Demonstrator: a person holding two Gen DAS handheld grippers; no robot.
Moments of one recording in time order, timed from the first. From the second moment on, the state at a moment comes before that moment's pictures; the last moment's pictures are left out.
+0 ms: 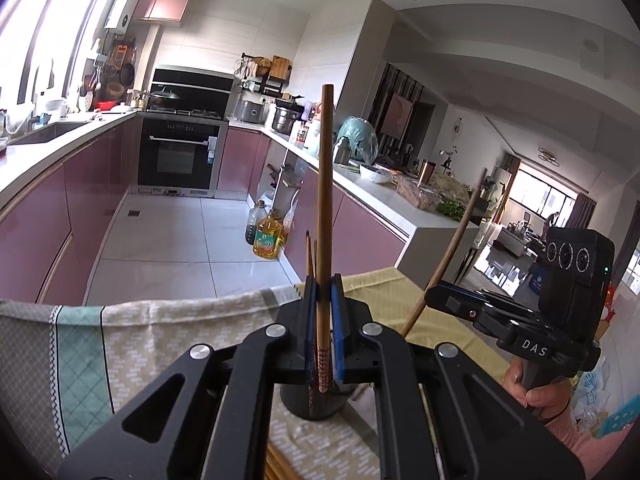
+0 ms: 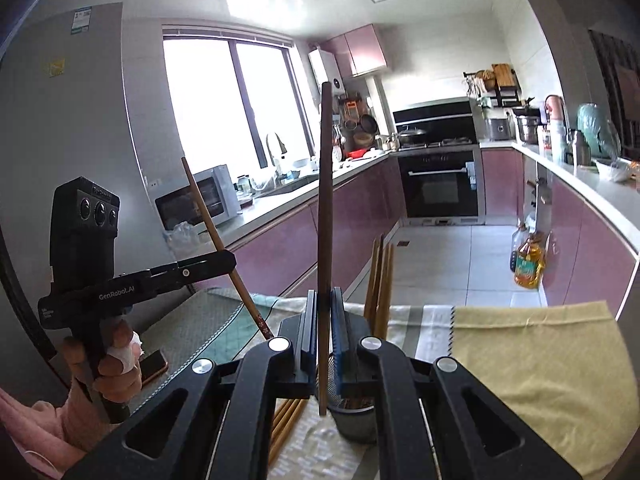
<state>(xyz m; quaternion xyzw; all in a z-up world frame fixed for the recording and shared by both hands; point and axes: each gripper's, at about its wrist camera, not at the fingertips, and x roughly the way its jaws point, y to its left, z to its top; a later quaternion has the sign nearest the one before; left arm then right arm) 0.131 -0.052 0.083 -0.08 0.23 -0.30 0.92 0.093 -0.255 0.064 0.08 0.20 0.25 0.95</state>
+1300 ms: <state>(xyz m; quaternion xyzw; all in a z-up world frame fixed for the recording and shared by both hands) 0.200 -0.117 0.006 0.01 0.37 -0.28 0.89 0.171 -0.248 0.003 0.07 0.35 0.22 0.91</state>
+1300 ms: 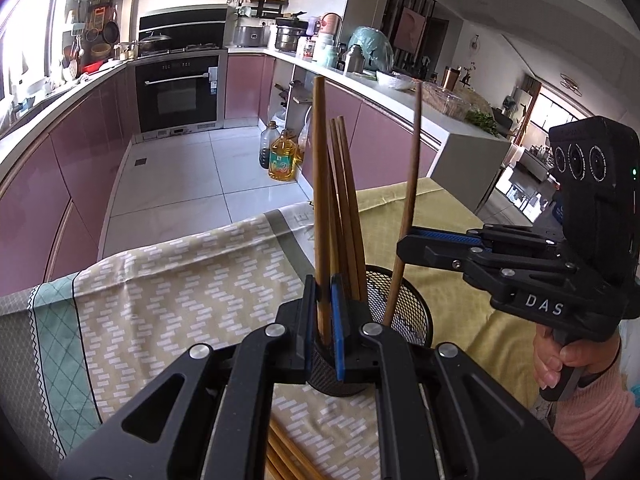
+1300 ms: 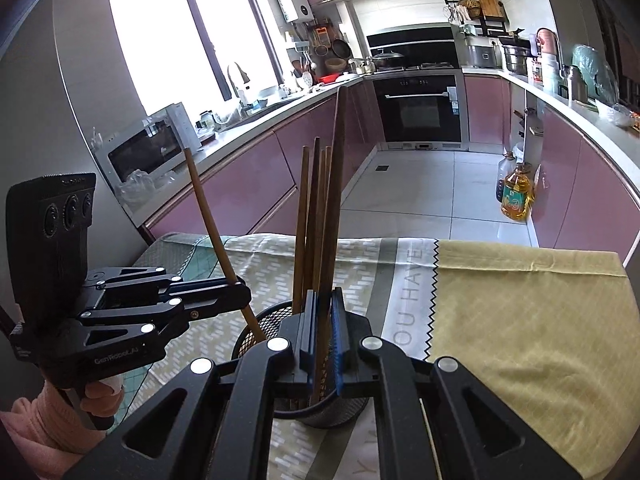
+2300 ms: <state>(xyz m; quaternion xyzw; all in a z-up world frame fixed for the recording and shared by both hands) 0.115 -0.031 -0.003 -0.02 0.31 -0.20 0.93 0.087 -0.218 0.010 0.05 0.29 0.31 0.90</state>
